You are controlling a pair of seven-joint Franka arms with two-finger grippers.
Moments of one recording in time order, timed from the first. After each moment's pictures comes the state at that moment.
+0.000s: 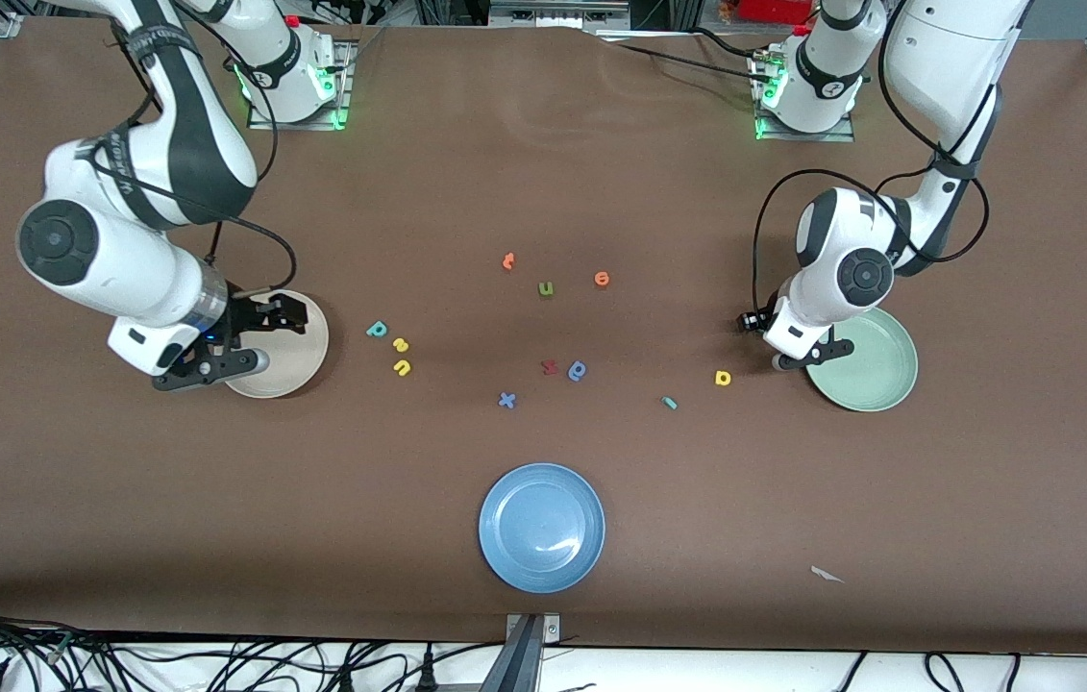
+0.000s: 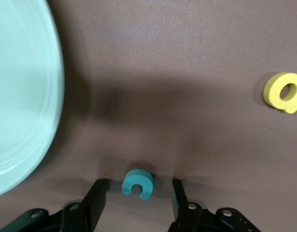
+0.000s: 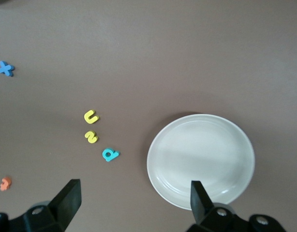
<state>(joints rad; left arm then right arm) -0.19 0.43 -0.05 -2.22 -0.11 2.45 -0.41 0.08 0.31 0.16 -1.77 0.03 2.00 0.03</state>
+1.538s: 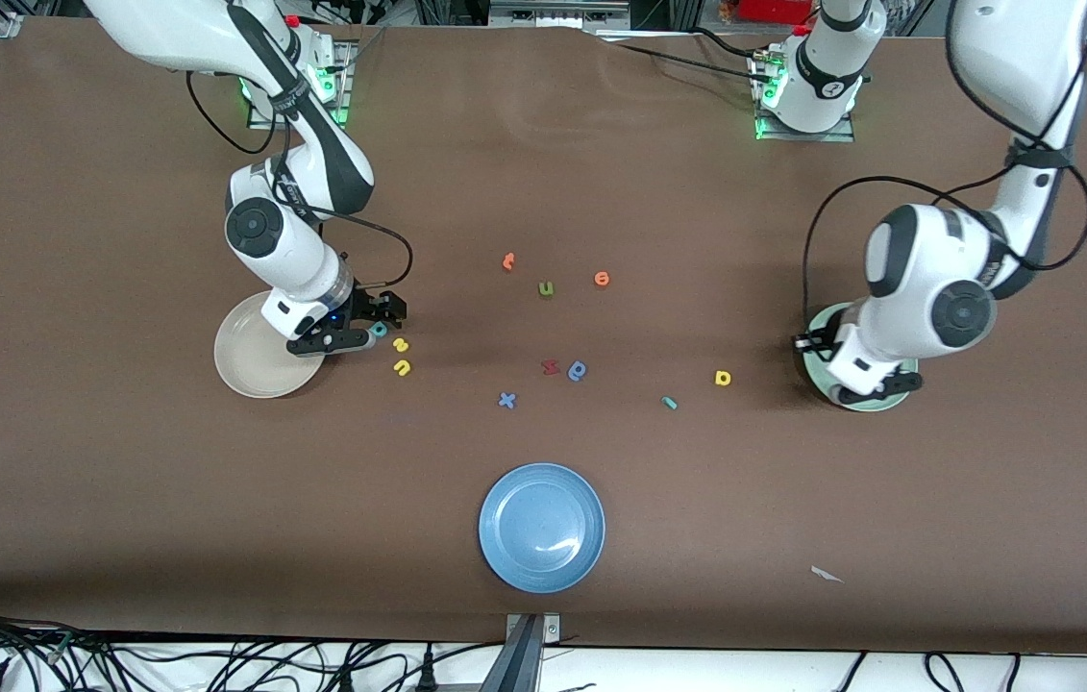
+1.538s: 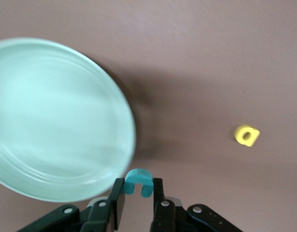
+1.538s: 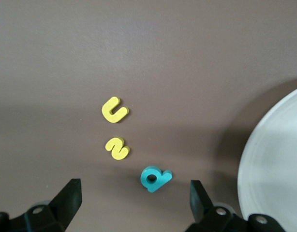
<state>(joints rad) -0.06 0.40 -0.03 -1.93 -0.09 2.10 -0.25 0.17 0.38 0.23 -2.18 0.03 2.61 0.25</state>
